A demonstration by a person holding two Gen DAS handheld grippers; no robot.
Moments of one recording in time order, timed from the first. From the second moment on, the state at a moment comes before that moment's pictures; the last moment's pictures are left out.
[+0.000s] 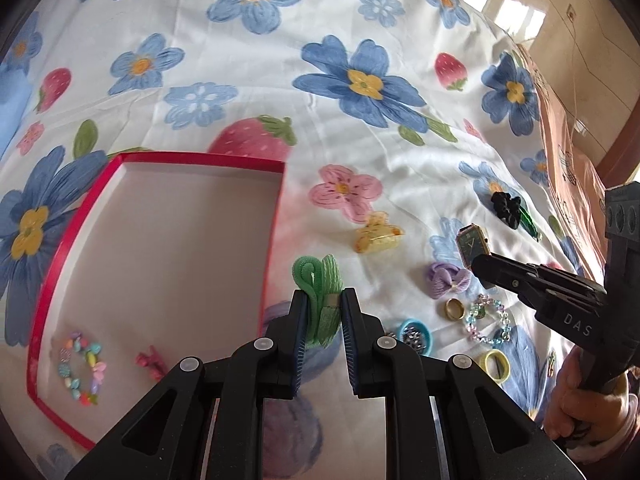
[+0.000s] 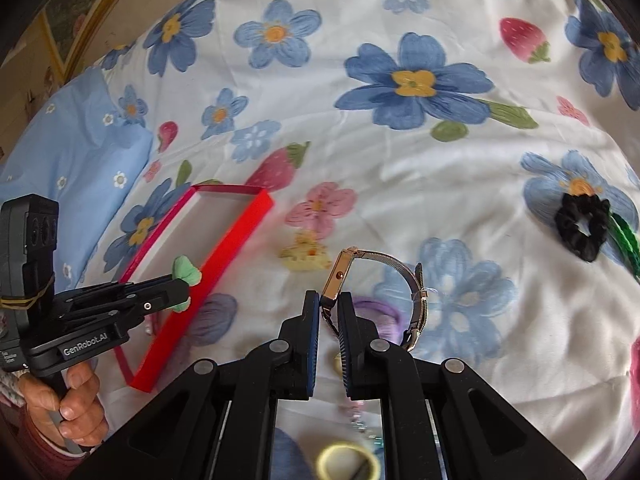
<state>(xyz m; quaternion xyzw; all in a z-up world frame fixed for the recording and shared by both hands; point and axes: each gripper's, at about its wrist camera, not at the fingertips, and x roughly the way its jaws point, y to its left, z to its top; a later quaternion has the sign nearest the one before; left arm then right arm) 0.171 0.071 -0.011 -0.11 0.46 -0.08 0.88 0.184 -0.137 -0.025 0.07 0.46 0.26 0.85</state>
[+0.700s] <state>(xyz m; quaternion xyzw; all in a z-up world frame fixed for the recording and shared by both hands) 0.138 0.155 -0.001 -0.14 0.44 -0.01 0.88 0.176 -0.020 -0.009 0.03 0.45 0.36 0.82</state>
